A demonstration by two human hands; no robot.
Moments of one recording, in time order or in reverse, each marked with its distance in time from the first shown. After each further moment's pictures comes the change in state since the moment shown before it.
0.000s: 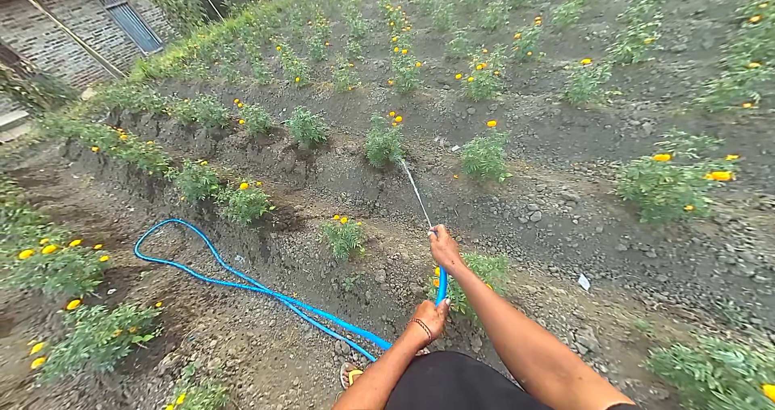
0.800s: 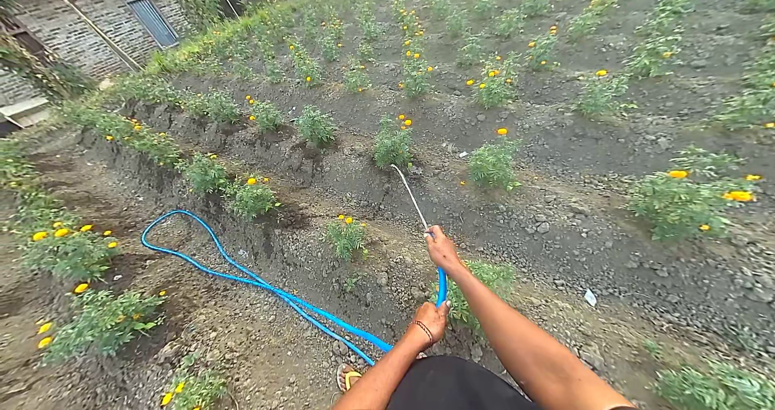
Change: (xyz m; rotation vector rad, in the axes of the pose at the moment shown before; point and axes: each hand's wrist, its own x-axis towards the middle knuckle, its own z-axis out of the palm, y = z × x) left_hand -0.003 0.001 -0.006 -0.050 0.037 -0.014; right_hand 0.007 -0.016 0.008 -0.058 -0.074 -0.067
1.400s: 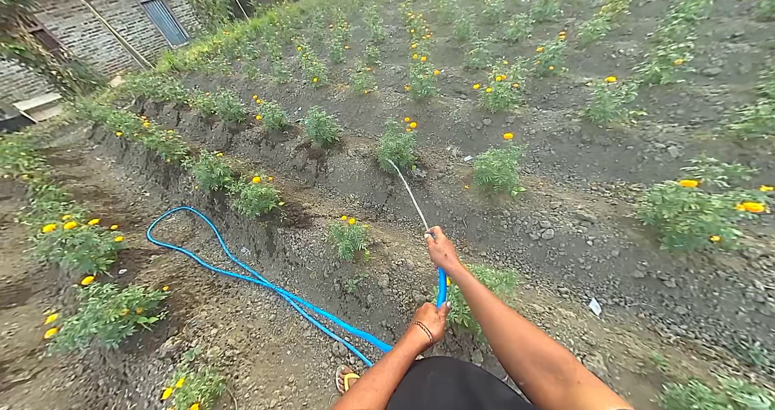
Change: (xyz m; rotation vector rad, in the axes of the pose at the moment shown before) left_hand 0.001 0.000 -0.004 0.017 0.016 0.010; right_hand 0.006 -0.002 0.004 0.045 -0.010 -0.036
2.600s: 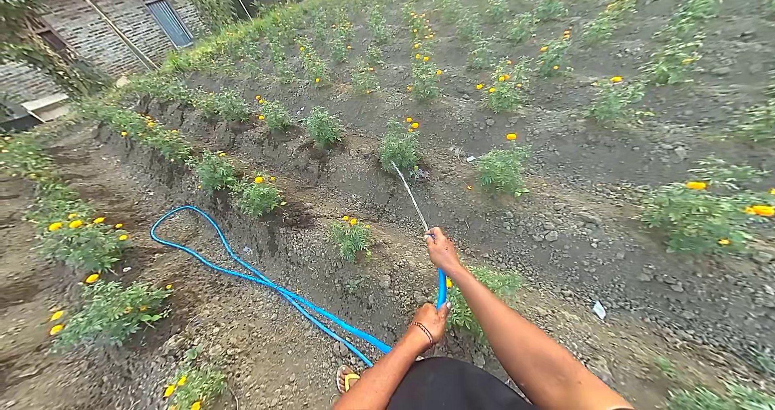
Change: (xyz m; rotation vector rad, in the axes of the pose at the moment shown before) left_hand 0.001 0.000 -0.002 -0.017 0.015 -0.004; right_hand 0.004 -0.002 0.002 -0.037 -0.010 0.005
